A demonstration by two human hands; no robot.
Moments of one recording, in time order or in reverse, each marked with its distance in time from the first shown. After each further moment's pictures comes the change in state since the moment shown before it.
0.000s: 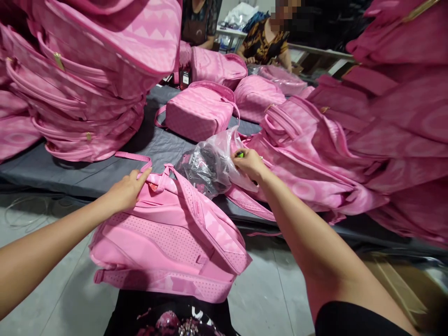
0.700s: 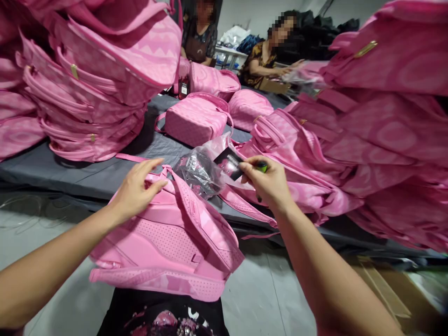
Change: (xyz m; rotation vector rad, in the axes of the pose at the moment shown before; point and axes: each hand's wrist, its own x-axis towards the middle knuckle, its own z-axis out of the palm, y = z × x) left_hand -0.034 0.053 -0.042 -0.766 0.554 0.085; right_hand -0.103 -0.029 -0.053 0.458 0.193 -0.189
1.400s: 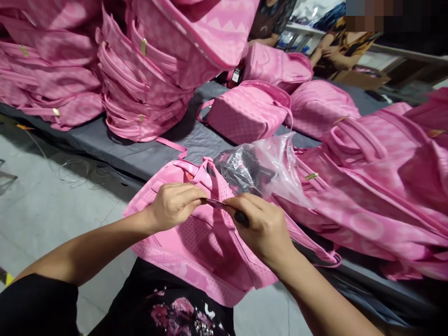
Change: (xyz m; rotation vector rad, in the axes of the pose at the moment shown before) left_hand -0.050 -0.007 0.016 -0.040 0.289 0.537; right_hand -0.079 -0.034 0.083 -0.359 -0.318 -0.925
